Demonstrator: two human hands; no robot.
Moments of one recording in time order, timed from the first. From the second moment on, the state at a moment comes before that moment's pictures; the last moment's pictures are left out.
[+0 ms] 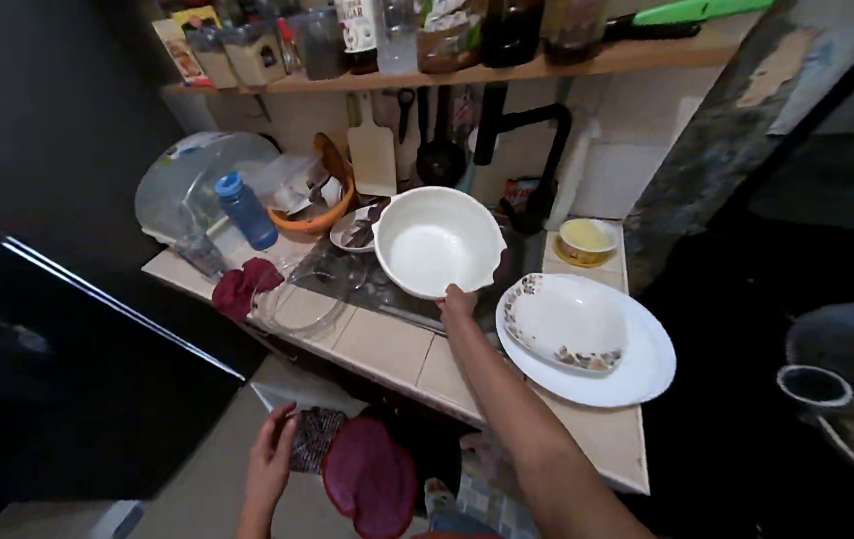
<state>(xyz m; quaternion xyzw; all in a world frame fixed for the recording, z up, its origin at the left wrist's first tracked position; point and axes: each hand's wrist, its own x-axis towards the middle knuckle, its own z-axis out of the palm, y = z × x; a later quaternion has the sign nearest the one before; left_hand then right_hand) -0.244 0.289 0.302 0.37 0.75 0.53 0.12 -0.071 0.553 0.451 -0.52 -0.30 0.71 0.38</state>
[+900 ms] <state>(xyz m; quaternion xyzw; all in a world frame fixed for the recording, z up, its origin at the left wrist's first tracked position) -0.346 0.614 0.395 0.65 0.51 0.38 0.42 -0.155 0.674 0.287 -0.61 -0.09 0.61 0.50</state>
